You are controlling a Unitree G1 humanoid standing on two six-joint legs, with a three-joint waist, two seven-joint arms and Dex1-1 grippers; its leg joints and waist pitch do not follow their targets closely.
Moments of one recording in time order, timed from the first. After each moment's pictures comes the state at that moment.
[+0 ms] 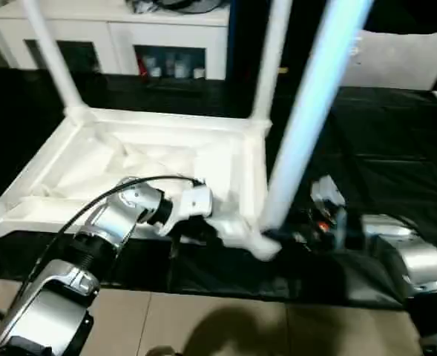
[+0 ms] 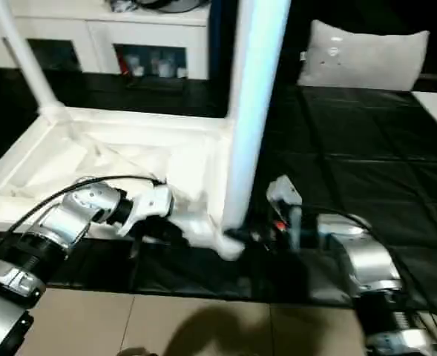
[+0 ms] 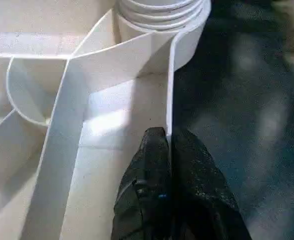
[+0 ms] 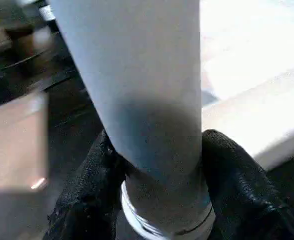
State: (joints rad) left arm -0.68 0.34 -0.36 0.63 0.10 0.13 -1.23; right arm -0.36 -0.38 0.06 0.26 0.28 0.39 1.01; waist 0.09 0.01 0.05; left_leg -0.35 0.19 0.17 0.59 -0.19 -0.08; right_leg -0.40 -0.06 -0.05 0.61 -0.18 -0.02
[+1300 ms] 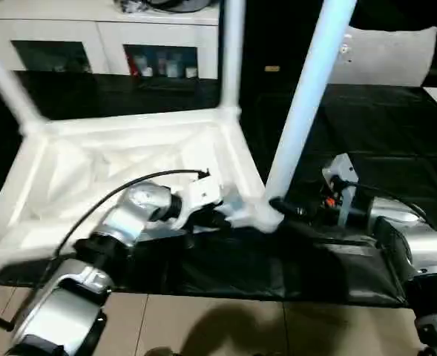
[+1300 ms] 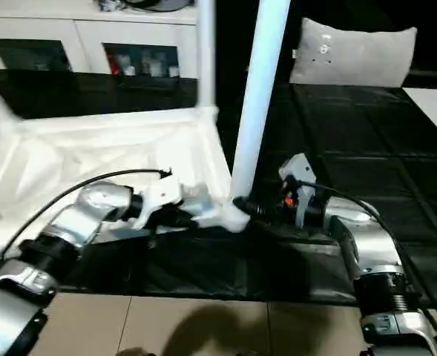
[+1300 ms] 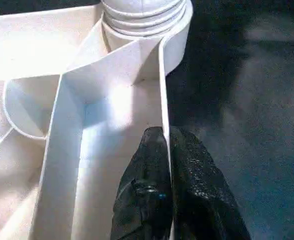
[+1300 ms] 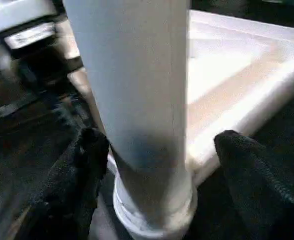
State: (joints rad) left arm -0.68 0.33 -0.37 0.67 0.10 -0.01 -1.22; right arm -0.41 -0.46 0.04 0.36 0.28 0.24 1.15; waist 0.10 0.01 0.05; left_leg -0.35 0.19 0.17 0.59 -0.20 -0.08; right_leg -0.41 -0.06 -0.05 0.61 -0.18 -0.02
